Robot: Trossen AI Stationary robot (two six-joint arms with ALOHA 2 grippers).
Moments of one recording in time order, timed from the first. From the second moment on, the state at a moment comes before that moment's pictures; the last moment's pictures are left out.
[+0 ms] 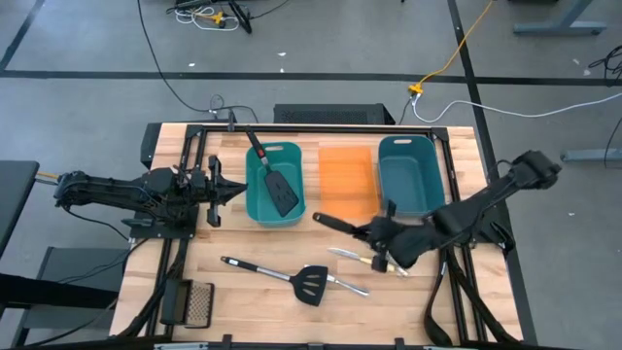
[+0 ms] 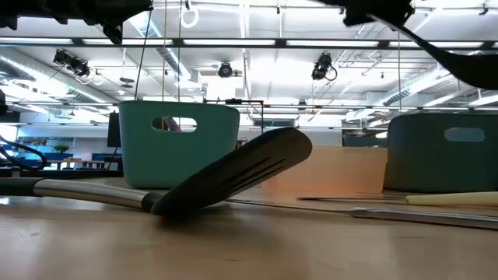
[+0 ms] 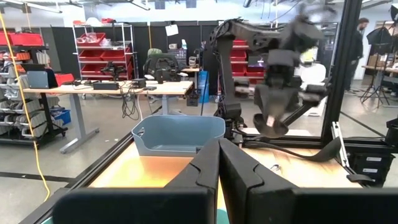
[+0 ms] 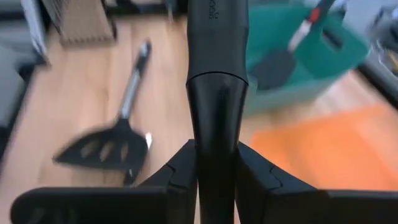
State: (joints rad) left arm -0.09 0.44 0.37 0.17 -0.24 0.01; right arm 0.52 1.22 0.92 -0.36 0.60 0.40
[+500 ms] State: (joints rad) left arm -0.09 0.44 0.37 0.17 -0.27 0.01; right arm 0.33 0.65 0.49 0.23 0.78 -0.02
